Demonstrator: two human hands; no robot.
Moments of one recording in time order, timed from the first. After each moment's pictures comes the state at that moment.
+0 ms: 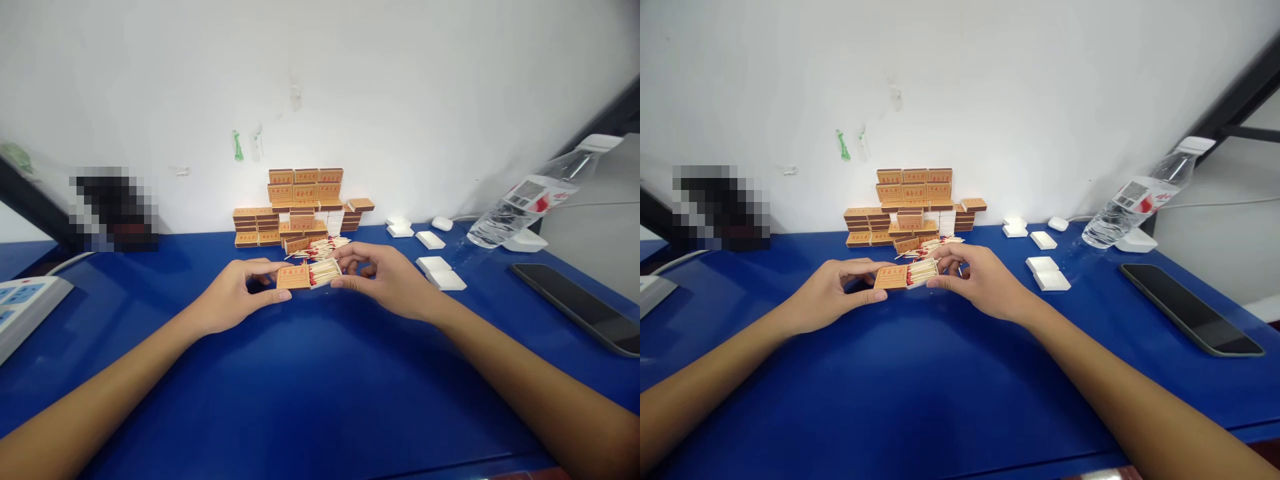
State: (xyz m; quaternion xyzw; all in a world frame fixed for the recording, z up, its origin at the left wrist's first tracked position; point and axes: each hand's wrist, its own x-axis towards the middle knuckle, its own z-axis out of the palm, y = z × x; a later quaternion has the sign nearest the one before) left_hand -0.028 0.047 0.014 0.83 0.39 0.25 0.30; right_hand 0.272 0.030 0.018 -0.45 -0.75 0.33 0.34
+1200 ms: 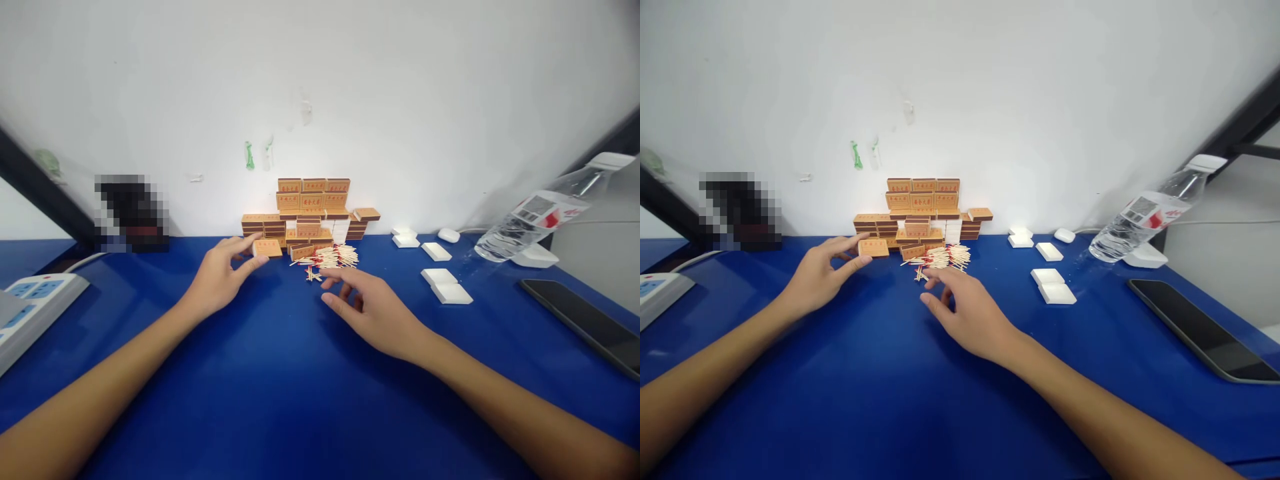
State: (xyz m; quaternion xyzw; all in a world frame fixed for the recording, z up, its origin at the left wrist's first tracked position) left_hand -0.051 0.075 0.010 0.78 0.50 0.37 0.11; right_hand 0.239 0.007 0.003 -0.46 -0.76 0.29 0.35
